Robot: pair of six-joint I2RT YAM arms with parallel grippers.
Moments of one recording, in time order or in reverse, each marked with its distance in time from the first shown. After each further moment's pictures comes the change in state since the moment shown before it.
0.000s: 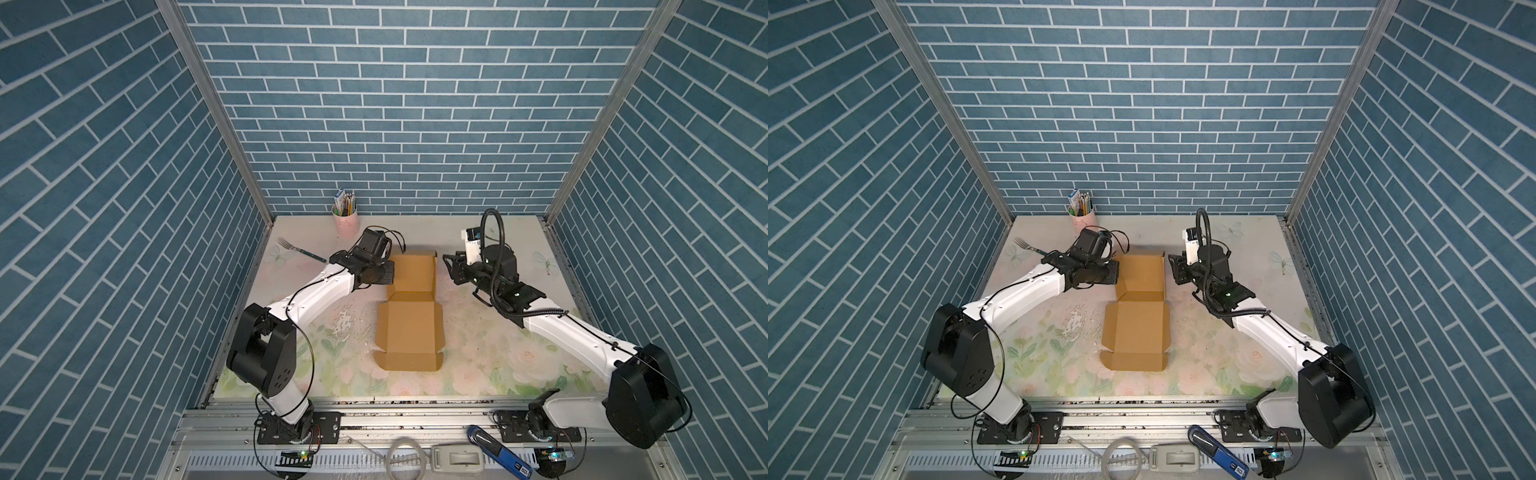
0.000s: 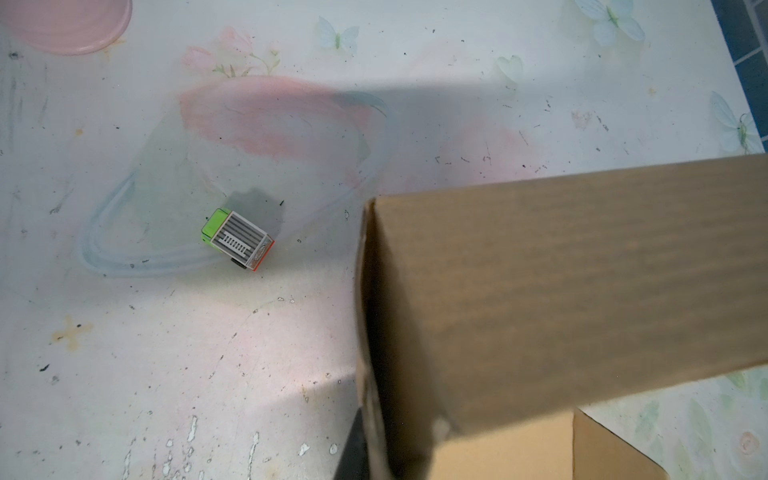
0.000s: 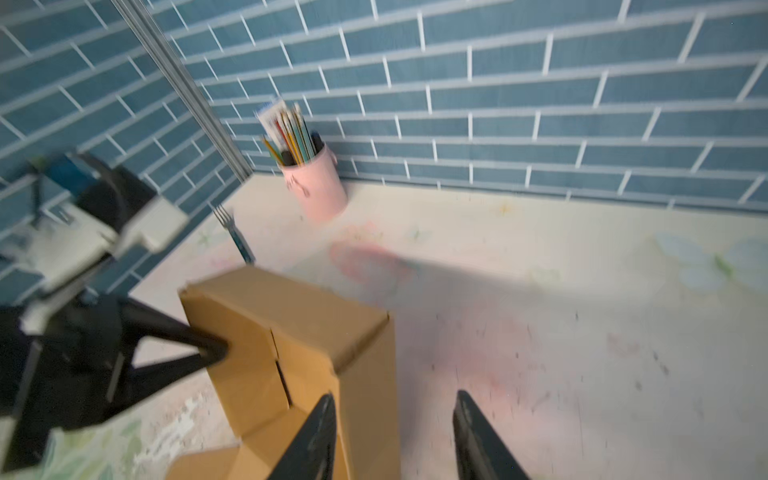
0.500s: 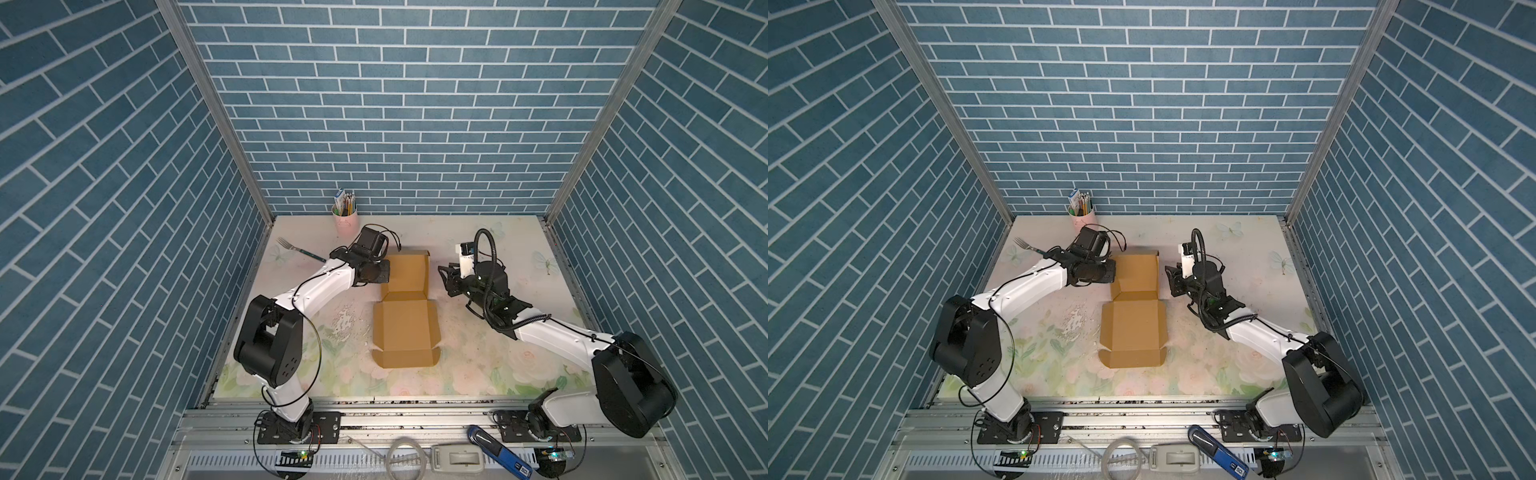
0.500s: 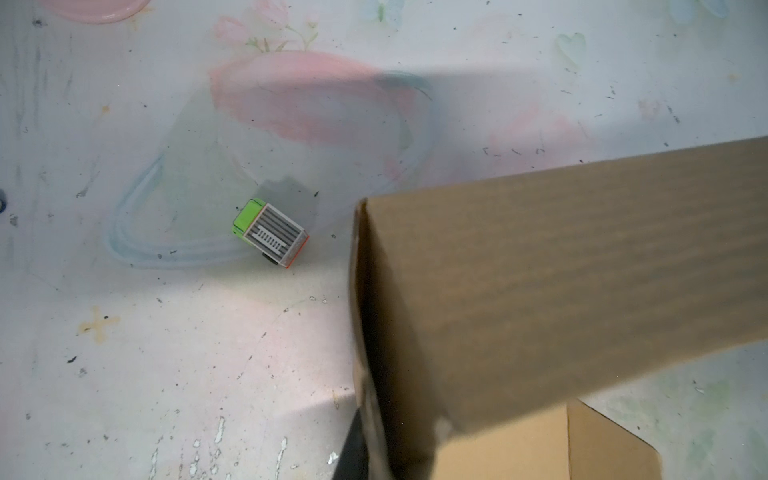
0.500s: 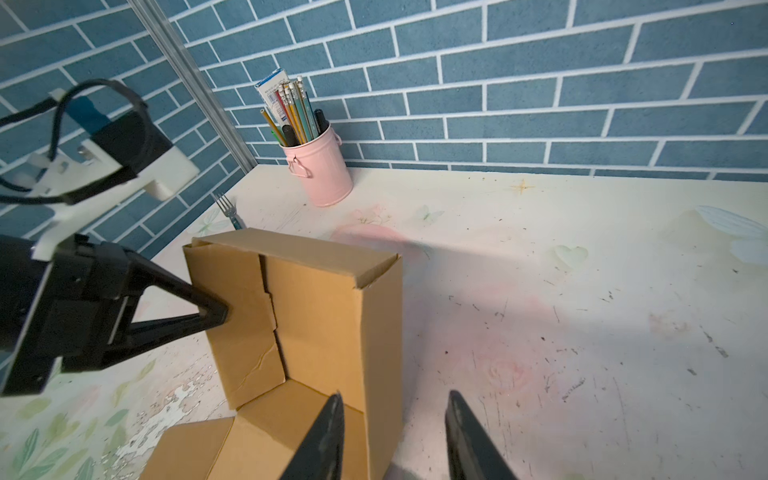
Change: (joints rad) left arm 0.050 0.066 0.029 -0.029 -0.014 0.011; right arm 0.045 0.060 -0.125 0.250 0.023 0.010
